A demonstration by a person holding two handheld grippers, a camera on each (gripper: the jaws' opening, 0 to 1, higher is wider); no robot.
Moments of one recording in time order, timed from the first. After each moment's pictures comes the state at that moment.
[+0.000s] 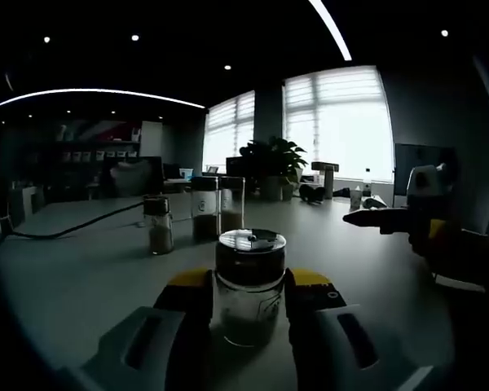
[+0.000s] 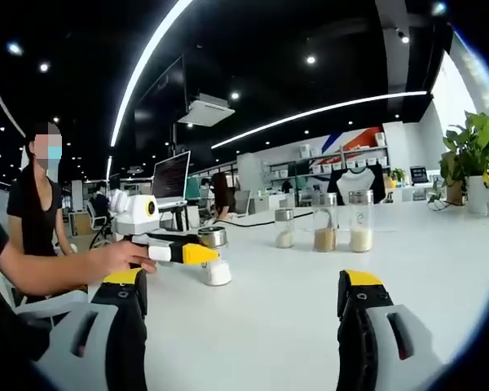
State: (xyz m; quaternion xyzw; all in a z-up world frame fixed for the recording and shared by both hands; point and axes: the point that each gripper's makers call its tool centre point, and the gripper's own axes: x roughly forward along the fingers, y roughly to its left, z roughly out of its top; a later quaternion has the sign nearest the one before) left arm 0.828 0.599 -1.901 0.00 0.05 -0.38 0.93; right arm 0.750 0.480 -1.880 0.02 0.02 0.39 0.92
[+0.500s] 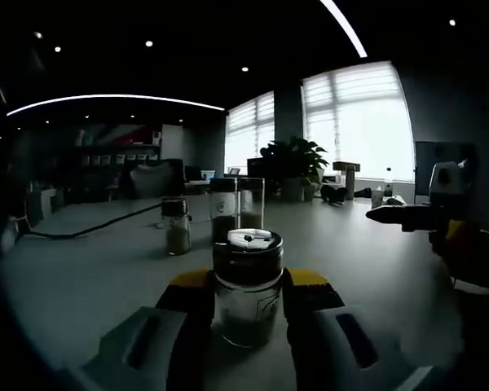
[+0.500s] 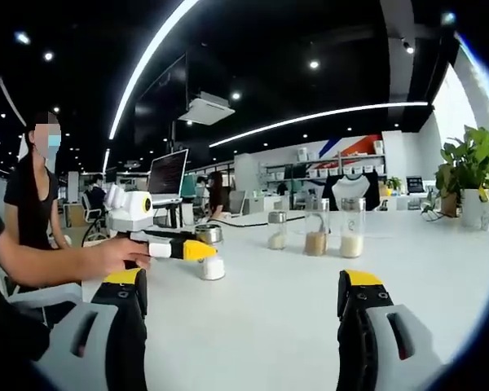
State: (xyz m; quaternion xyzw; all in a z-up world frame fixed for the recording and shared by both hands) left arm 0.838 0.604 -1.901 -0.01 0.04 -0.34 0.94; right arm 0.747 0.472 -1.882 0.00 0.02 0.38 0.92
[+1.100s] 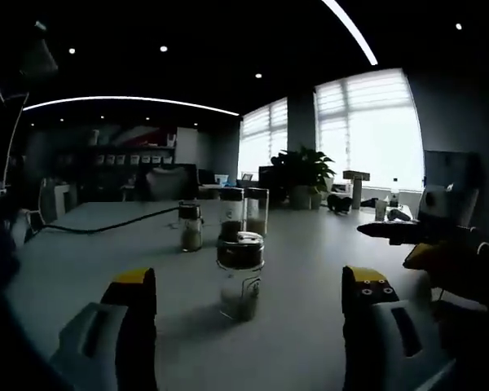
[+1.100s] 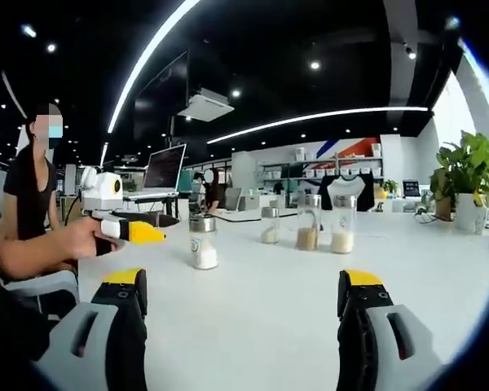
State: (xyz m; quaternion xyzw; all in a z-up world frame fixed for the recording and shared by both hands) left arm 0.775 0.631 -1.879 -0.03 0.03 -0.29 0.96; right arm 0.747 0.454 -1.890 -0.01 0.02 0.37 0.93
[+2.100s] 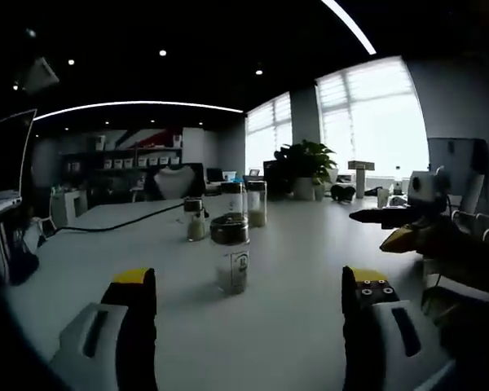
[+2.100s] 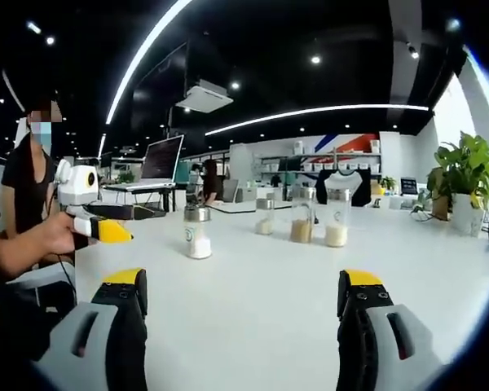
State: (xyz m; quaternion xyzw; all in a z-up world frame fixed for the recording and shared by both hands) left arm 0.749 0.634 -1.889 0.01 0.04 -0.27 0.96; right arm 0.748 0.446 -1.898 -0.02 0.03 0.37 0.93
